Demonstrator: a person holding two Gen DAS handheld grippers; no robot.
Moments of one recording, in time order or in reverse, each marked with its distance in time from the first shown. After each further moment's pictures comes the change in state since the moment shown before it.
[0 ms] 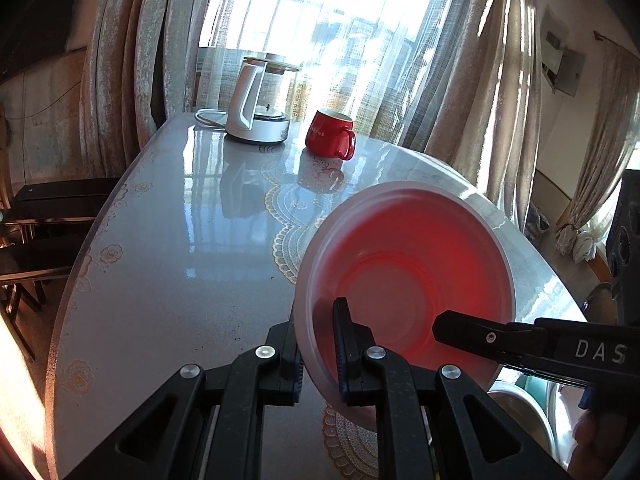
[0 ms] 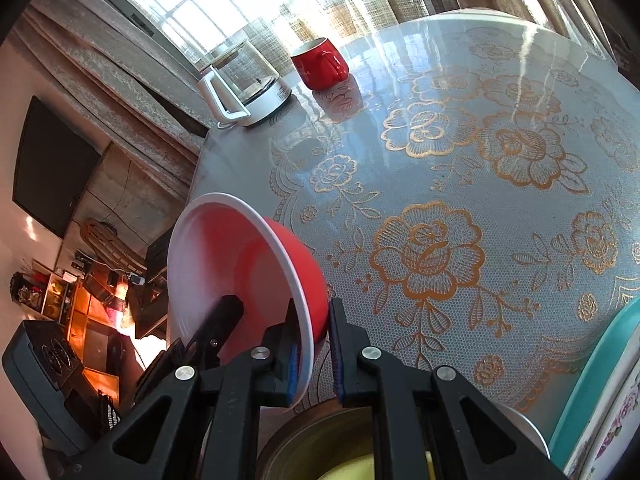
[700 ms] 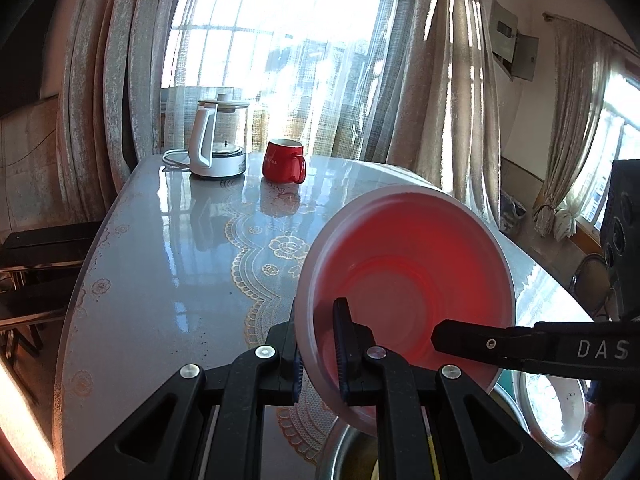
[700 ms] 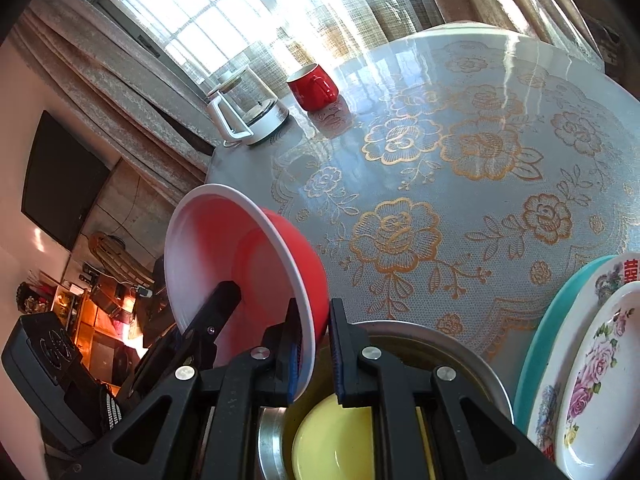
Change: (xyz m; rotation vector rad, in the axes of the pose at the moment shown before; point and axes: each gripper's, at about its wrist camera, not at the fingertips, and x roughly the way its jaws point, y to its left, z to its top) left arm -0.042 -0.043 -0.014 0.140 -0.089 -0.065; right arm -0.054 -0.013 -0.026 0.024 -0.072 0.006
